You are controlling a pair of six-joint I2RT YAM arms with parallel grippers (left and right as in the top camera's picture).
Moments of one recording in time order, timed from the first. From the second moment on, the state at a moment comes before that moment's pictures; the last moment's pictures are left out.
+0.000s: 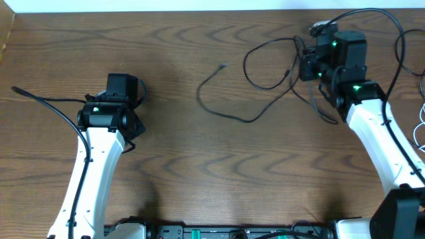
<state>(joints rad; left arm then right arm) -0.04 1.33 1.12 -1.15 -0.37 -0.64 0.11 1.56 1.17 -0.20 -0.13 0.02</state>
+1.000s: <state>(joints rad) -0.04 1.34 1.12 -1.14 -0.34 -0.64 0.13 1.99 1.17 -0.21 -0.17 0.06</state>
